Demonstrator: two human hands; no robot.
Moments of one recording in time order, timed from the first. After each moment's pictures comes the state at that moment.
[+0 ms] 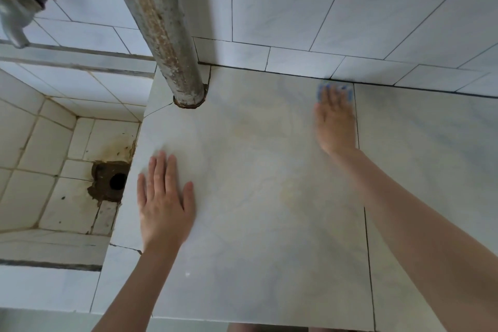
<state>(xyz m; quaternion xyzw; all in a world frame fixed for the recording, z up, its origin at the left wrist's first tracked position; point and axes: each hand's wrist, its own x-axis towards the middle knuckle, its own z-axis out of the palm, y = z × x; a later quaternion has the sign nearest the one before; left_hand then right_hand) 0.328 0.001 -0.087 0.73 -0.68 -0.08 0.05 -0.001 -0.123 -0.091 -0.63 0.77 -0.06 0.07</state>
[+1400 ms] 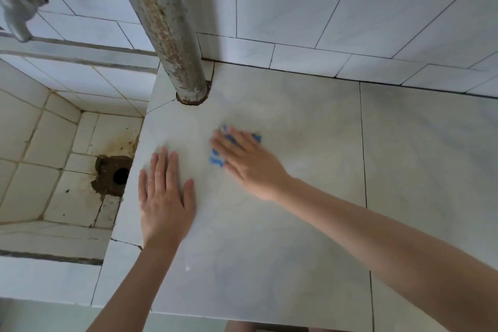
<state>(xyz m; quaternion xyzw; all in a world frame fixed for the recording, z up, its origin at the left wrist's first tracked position) 0.329 0.001 -0.089 0.73 -0.67 -0.08 0.06 0.135 -0.065 -0.100 -0.88 0.46 -0.09 0.06</state>
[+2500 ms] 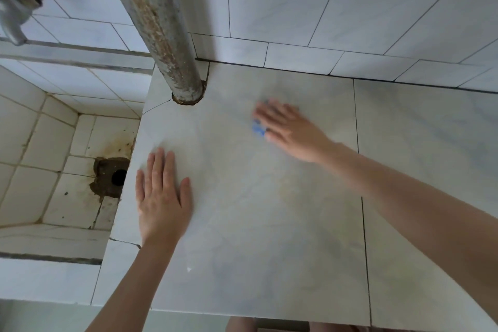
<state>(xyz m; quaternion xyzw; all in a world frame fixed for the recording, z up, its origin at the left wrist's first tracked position) 0.328 0.001 -0.087 0.73 -0.68 -0.08 0.04 0.037 -0.115 -0.092 -0.88 0.47 0.00 0.10</state>
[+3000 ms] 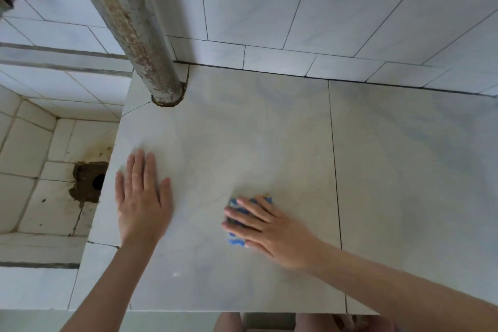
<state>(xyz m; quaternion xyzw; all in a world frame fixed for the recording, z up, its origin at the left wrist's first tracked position) 0.329 0.002 -0.090 0.73 -0.68 -0.07 0.06 0.062 0.070 -0.085 -0.92 0.37 0.01 0.11</state>
